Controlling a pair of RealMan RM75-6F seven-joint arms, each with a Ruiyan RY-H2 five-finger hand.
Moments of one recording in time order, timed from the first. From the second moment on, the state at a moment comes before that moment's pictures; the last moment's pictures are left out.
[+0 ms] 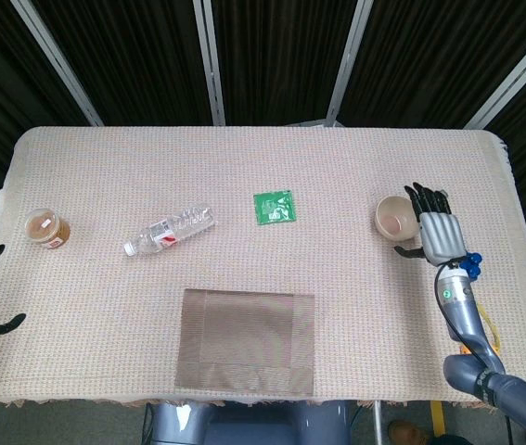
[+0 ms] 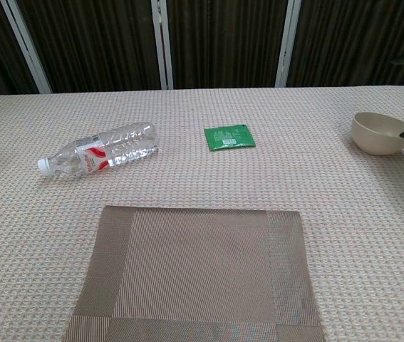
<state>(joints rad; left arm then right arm) -0.11 -1.02 -0.07 -1.80 1.38 1.45 0.18 0.52 -1.50 0.29 -1.09 -1.28 1.07 0.08</state>
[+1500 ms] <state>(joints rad) -0.28 -1.49 0.19 -1.42 1.98 1.23 0.20 0.12 -1.11 0.09 -1.78 -1.50 1.51 0.01</state>
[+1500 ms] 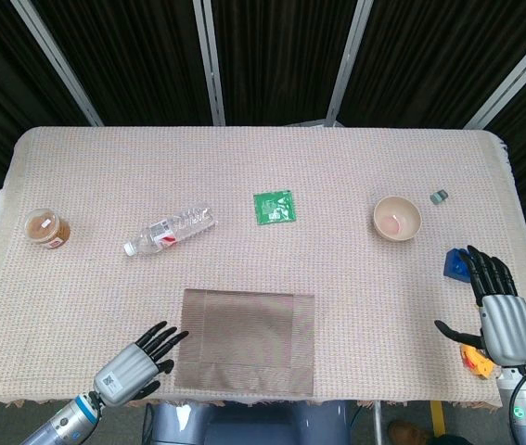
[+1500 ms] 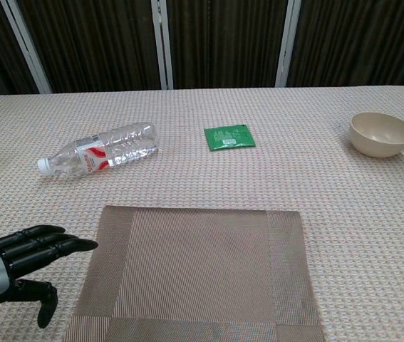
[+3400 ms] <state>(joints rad) -0.32 -1.64 0.23 -1.31 1.90 1.19 0.26 0.10 -1.10 0.10 -1.78 -1.51 1.52 0.02</state>
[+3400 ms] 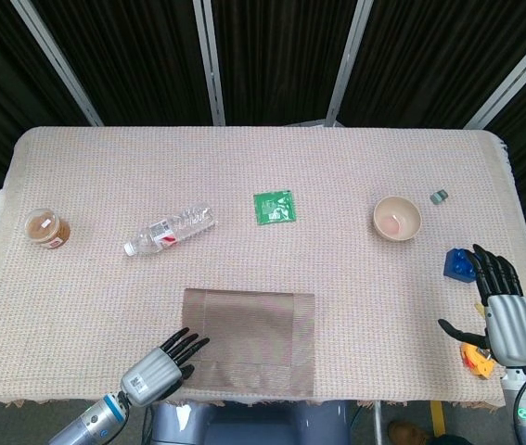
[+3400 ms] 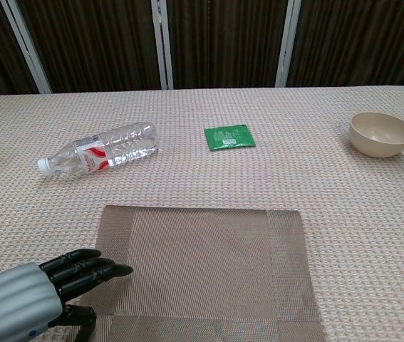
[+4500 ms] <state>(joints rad) -0.43 -1.60 -0.01 -1.52 1.73 1.18 0.23 0.10 -1.10 0.11 -1.77 -1.50 1.52 0.03</state>
